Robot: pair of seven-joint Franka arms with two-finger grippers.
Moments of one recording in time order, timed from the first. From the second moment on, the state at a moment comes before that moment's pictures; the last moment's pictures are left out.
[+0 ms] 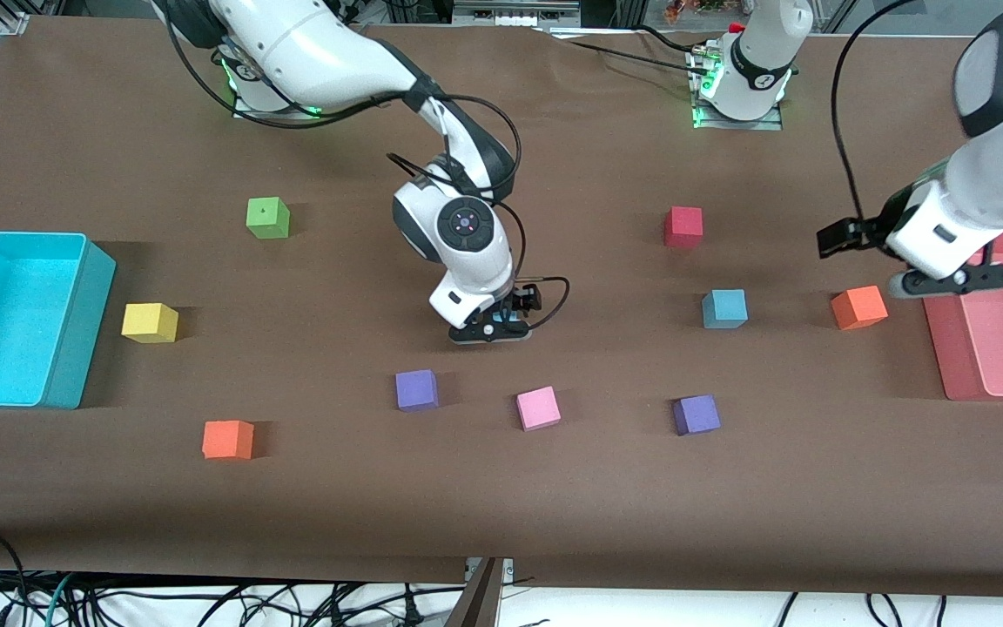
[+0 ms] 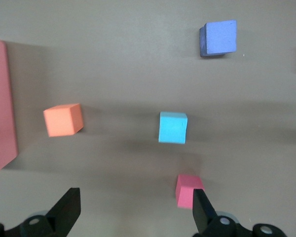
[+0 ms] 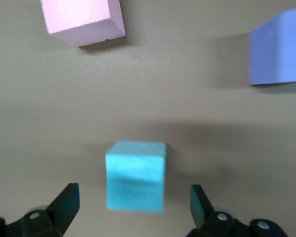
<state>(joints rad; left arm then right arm) -0.06 0.11 -0.03 -1.76 0.00 1.72 -0.18 0.60 0.78 0.17 -1.29 -0.06 2.10 0.62</state>
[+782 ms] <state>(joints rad) -0.12 0.26 -0.04 -2.25 -0.05 2.48 -0.19 0.37 0.43 0.20 -1.81 0.50 2.25 -0.33</state>
